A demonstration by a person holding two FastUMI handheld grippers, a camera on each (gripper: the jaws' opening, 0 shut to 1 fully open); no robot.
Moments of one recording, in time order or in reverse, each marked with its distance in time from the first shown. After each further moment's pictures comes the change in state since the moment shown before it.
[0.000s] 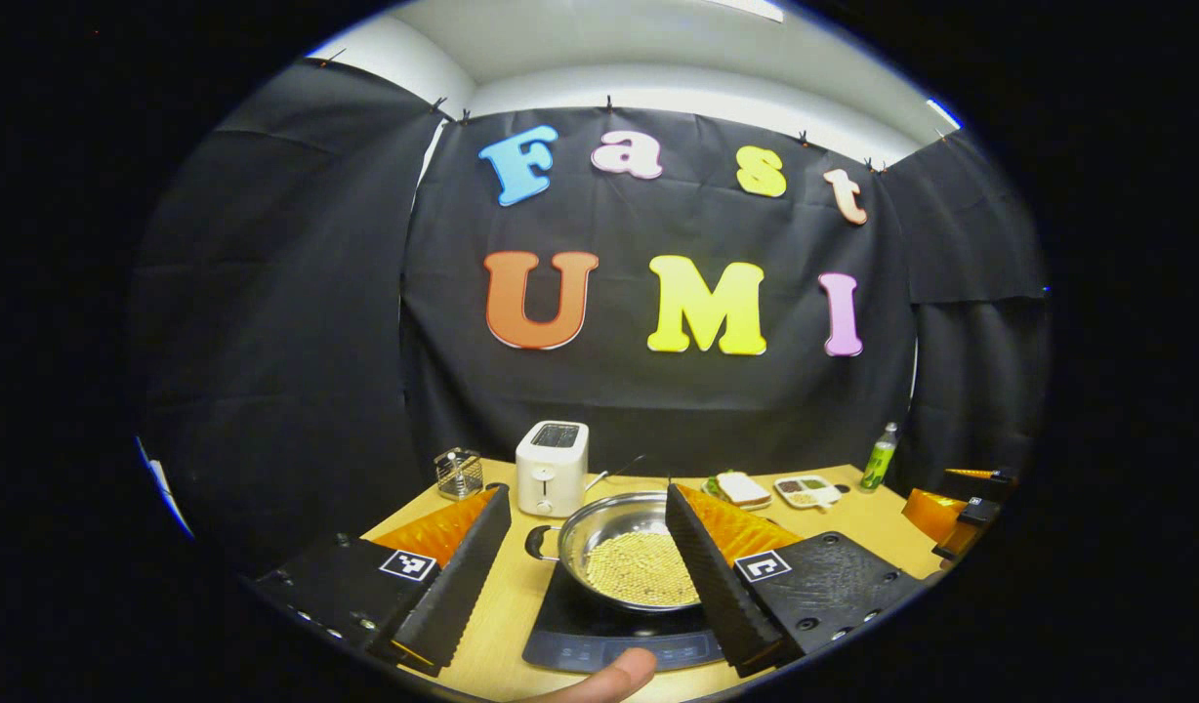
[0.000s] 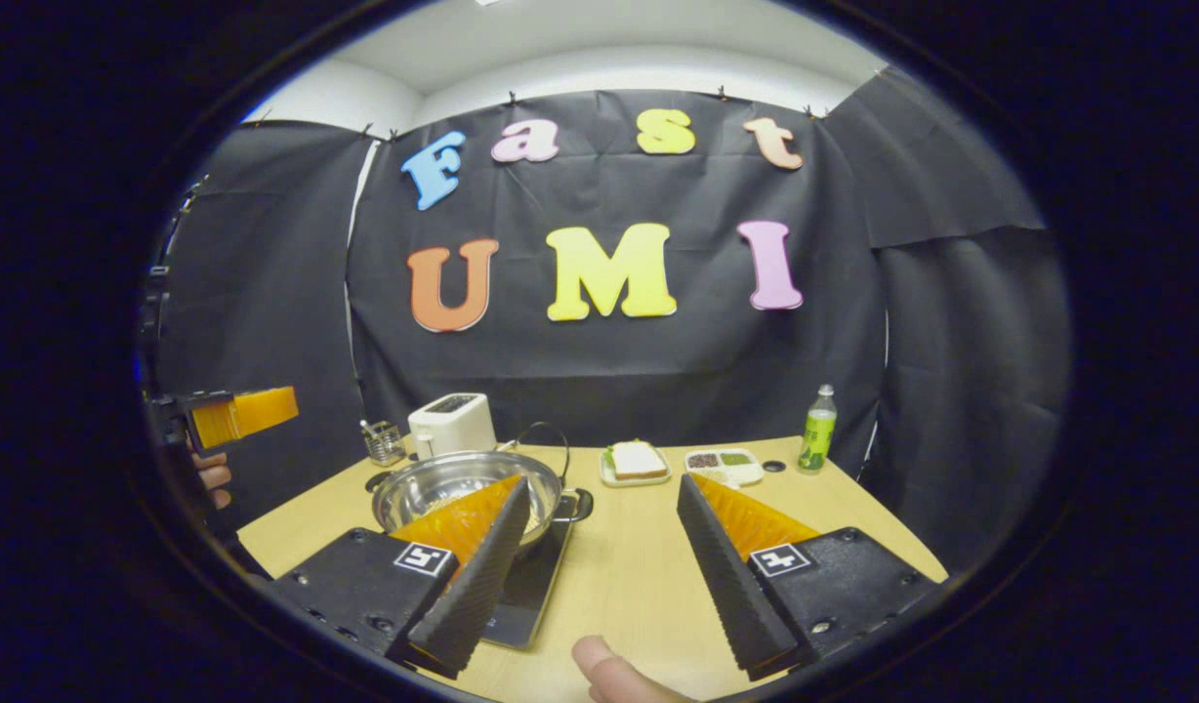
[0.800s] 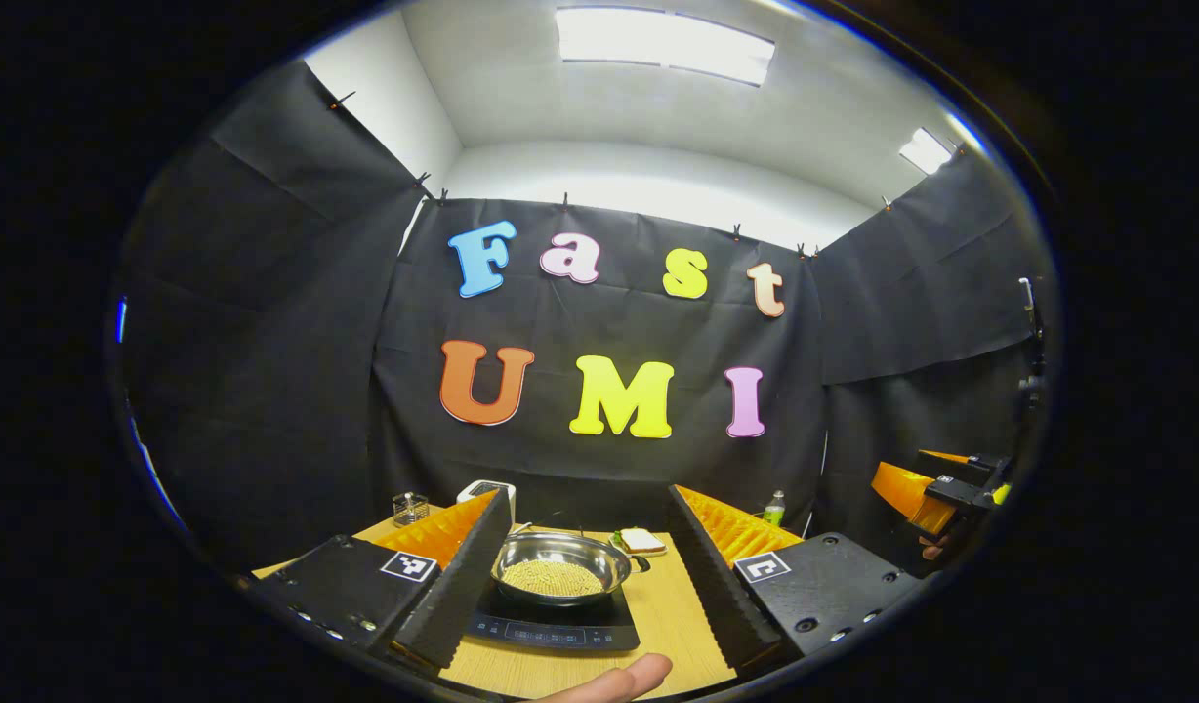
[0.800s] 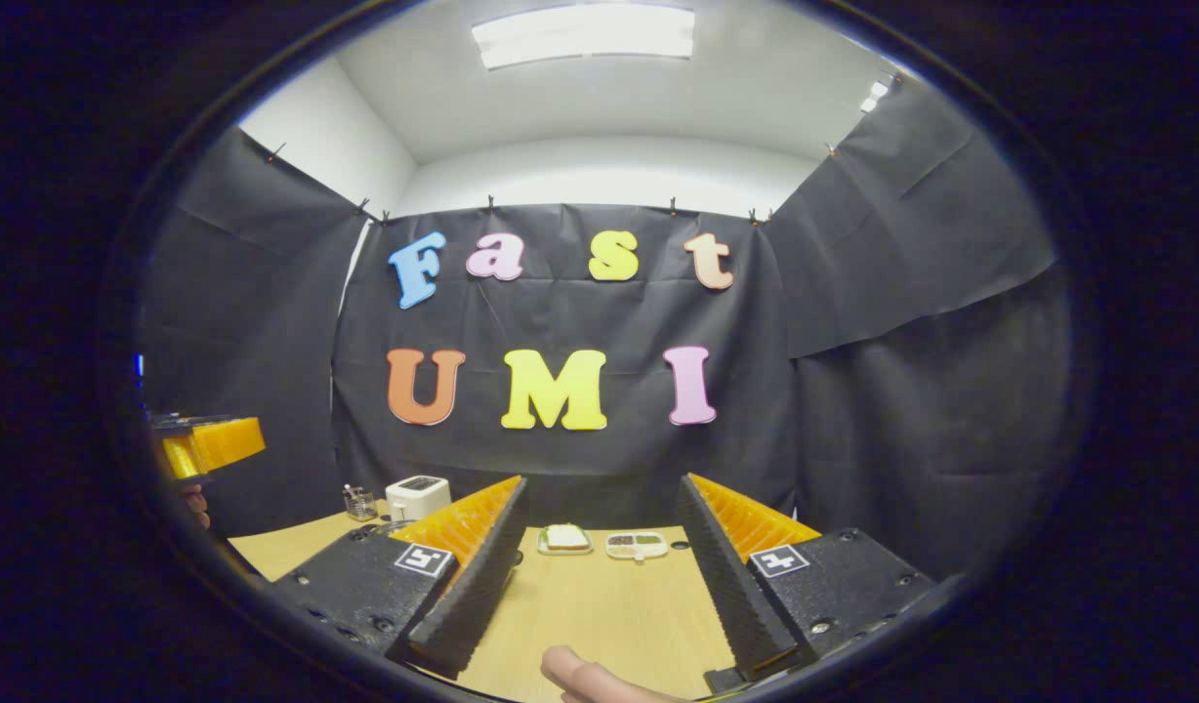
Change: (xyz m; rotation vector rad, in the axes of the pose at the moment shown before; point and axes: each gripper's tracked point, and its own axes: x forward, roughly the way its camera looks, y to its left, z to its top) left arm -0.154 -0.081 0.068 -0.059 -0.223 -0.135; right arm -0.171 -0.067 0.085 -0.057 -0.282 -0.120
